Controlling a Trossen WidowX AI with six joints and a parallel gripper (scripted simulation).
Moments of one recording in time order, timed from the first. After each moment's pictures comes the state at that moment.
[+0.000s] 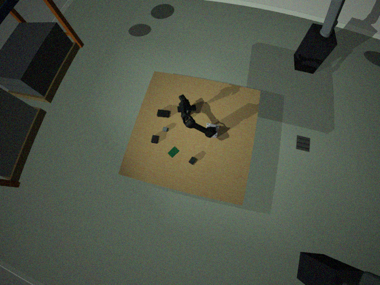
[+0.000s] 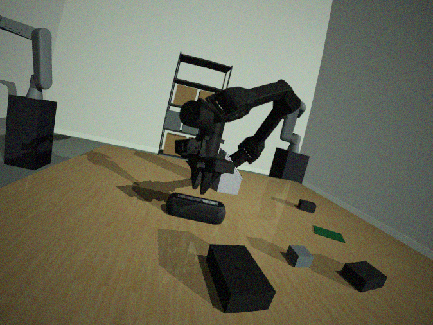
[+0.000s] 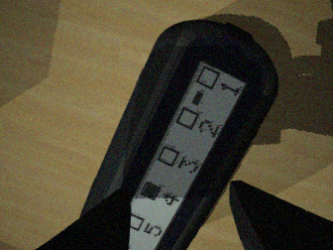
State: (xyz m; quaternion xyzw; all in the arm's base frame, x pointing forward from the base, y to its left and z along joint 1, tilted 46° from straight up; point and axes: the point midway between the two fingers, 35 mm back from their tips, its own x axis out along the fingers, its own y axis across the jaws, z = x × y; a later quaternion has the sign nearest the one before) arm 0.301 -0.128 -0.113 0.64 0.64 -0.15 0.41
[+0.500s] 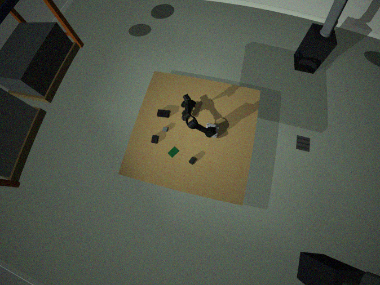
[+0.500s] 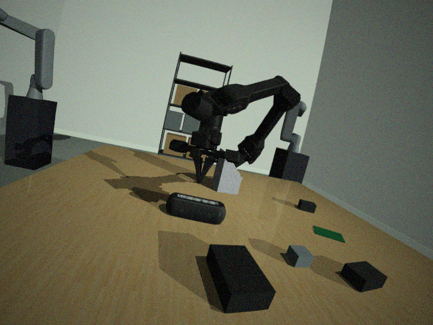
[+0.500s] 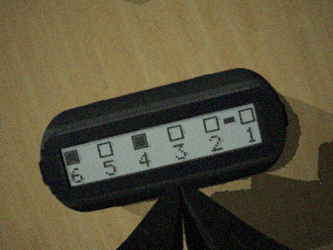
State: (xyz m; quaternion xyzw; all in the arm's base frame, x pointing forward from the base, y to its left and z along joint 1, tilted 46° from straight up) arm 0.281 -0.141 -0.102 0.42 0.58 0.12 0.68
